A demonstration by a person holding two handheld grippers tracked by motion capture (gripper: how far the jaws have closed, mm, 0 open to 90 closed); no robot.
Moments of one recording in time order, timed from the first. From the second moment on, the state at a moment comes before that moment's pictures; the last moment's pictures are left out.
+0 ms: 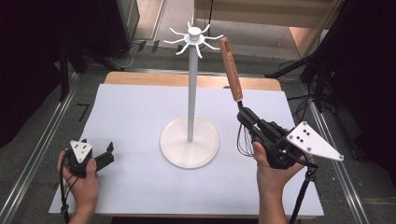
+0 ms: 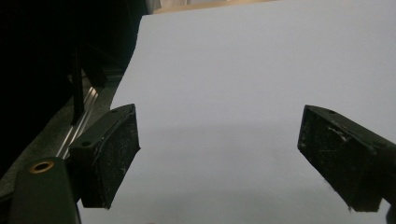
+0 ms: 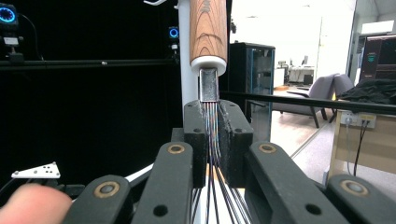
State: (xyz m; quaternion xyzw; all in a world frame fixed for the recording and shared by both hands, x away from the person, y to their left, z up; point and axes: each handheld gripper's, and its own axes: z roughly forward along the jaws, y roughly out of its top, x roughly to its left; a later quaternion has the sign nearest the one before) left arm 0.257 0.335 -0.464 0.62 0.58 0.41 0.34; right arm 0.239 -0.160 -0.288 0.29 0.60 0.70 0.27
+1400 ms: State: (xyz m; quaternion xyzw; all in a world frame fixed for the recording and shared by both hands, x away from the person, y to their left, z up) left arm 0.257 0.335 -0.464 0.62 0.58 0.41 0.34; right arm 0.261 -0.140 -0.308 0.29 0.63 0.68 0.24
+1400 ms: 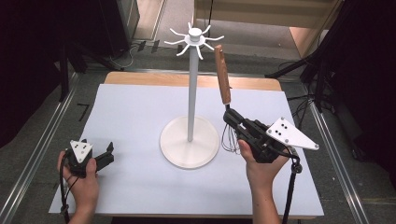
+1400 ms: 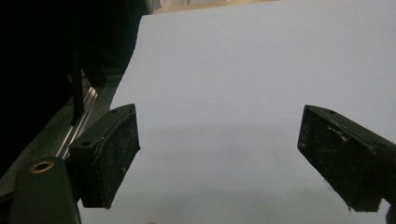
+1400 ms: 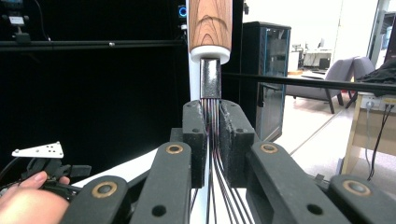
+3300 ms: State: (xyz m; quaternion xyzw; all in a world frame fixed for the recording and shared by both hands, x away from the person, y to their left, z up) left arm 0.257 0.333 -0.464 0.63 0.57 0.41 0.33; right arm 0.247 -0.284 -0.465 0.54 0.64 0.47 0.30
